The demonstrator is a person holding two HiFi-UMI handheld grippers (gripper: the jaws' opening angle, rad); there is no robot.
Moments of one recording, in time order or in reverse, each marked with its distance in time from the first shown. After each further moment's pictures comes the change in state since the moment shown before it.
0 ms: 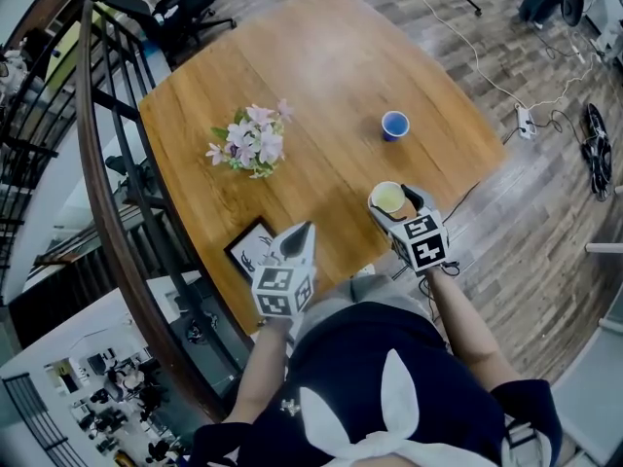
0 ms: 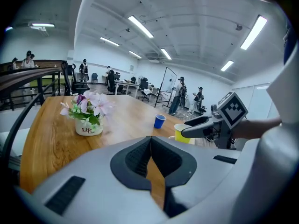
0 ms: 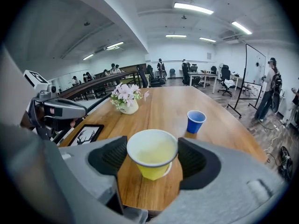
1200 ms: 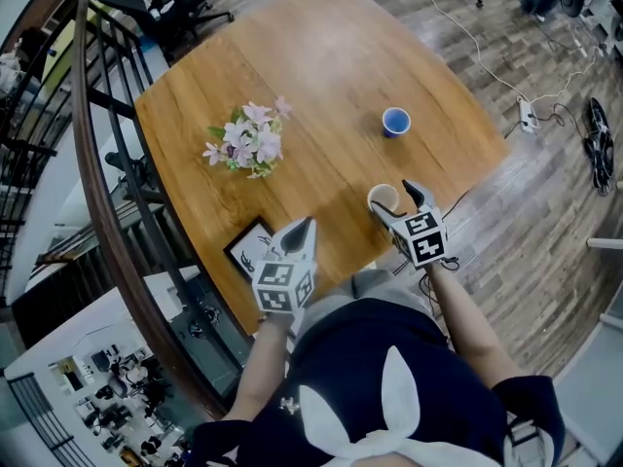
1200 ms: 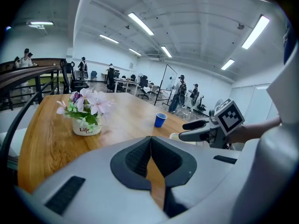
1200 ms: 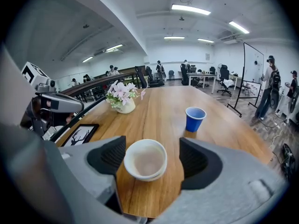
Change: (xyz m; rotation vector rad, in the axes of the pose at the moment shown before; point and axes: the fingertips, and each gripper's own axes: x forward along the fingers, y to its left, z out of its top) left arm 0.017 0.004 0.001 -0.002 0.028 -0.005; right arm 0.023 -0.017 -0.013 0.015 -0.028 0.000
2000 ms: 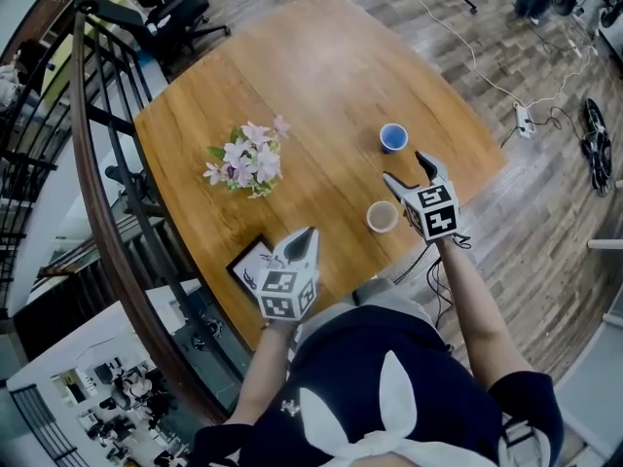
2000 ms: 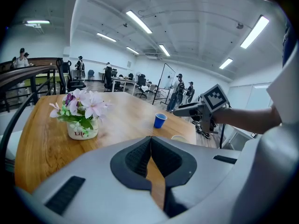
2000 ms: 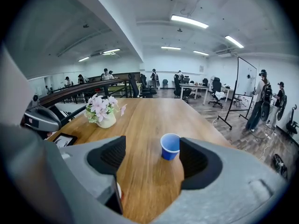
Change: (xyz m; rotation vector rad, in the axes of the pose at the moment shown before) left arm 0.019 0.004 0.010 0.013 0.016 -0.028; right arm 0.009 -0.078 0.077 -0.042 -0.091 -0.118
